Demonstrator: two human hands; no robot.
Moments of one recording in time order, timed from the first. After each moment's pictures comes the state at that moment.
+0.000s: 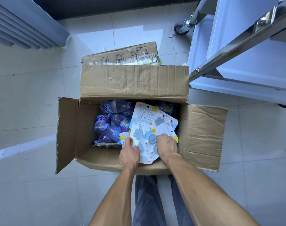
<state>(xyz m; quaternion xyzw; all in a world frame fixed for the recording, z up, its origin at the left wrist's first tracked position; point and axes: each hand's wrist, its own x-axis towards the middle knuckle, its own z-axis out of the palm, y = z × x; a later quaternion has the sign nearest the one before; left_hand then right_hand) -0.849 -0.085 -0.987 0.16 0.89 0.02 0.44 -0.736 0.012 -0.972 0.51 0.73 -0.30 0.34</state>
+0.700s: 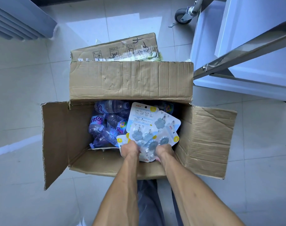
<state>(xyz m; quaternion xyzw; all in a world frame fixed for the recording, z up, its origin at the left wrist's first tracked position) -0.854 -0.032 -1.035 -0.27 0.84 0.12 0.45 -0.749 0.003 -1.027 0.82 0.16 -0.51 0.20</state>
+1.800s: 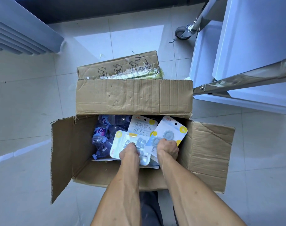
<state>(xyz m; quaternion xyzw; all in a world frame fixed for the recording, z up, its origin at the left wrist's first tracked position) -0.879 0.018 -1.015 -0.43 0.77 0.21 0.43 -0.785 0.071 -0.992 0.89 0.21 -0.39 0.13</state>
